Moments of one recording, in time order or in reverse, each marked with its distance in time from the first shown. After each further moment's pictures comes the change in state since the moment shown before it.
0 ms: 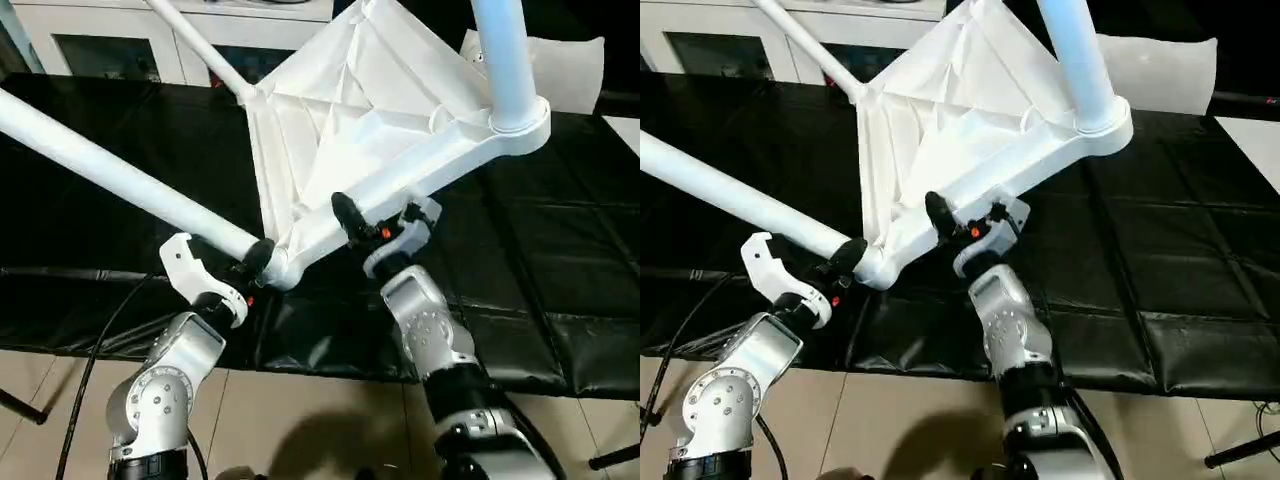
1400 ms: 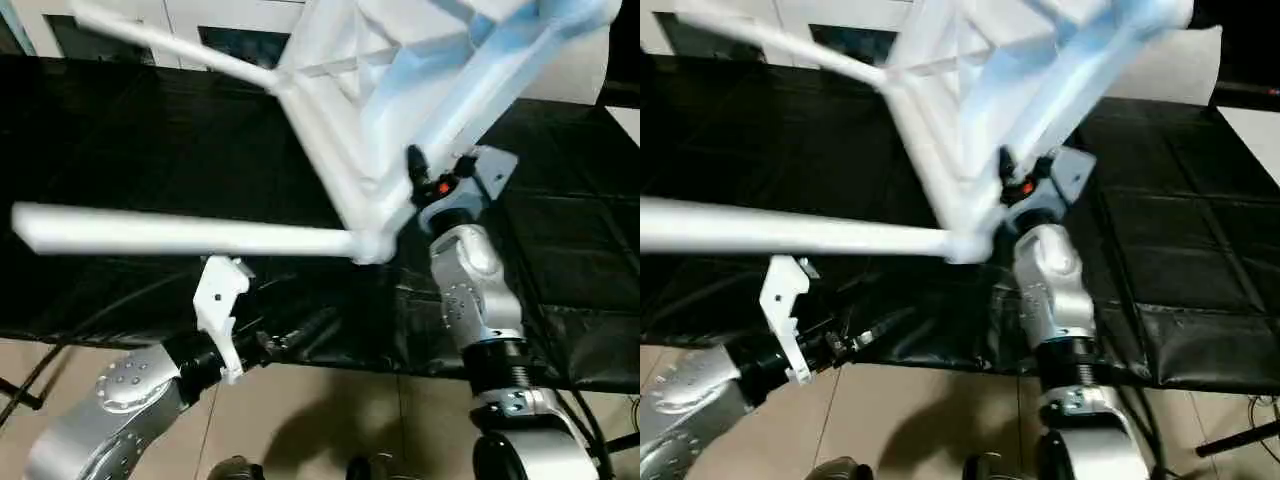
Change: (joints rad) left arm 0.142 0.531 -0.335 -0.494 0.191 -0.039 -0.512; right arm -0.014 -0.202 0.015 -0.235 -0.315 -0.083 -0.350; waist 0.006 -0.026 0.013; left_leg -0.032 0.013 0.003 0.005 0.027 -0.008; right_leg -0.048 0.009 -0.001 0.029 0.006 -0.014
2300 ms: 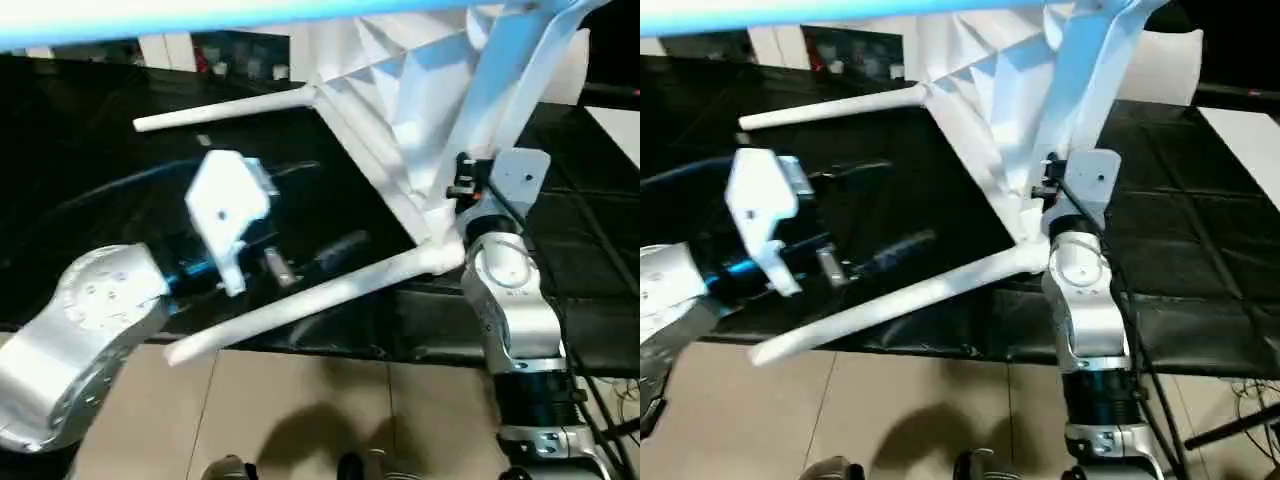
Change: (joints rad) left arm -0.327 0.124 -0.026 -0.036 0.085 0.080 -0.033; right arm 0.085 -0.032 0.052 -0.268 -0.208 0.281 -0.137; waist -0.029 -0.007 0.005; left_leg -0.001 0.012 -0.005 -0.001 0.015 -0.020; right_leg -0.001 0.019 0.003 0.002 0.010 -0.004
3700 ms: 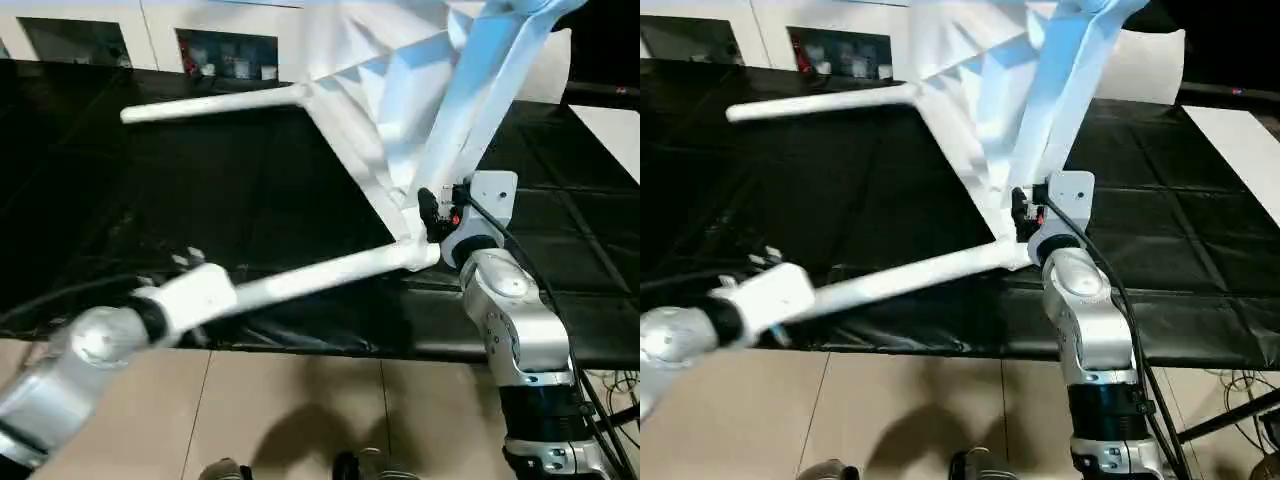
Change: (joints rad) left arm 0.188 0.301 -0.160 0.444 0.525 -0.225 0.082; right arm 0.094 -0.032 0.000 -0.090 0.047 0.170 0.125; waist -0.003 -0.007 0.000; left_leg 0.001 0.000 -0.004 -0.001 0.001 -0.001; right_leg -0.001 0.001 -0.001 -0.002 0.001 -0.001
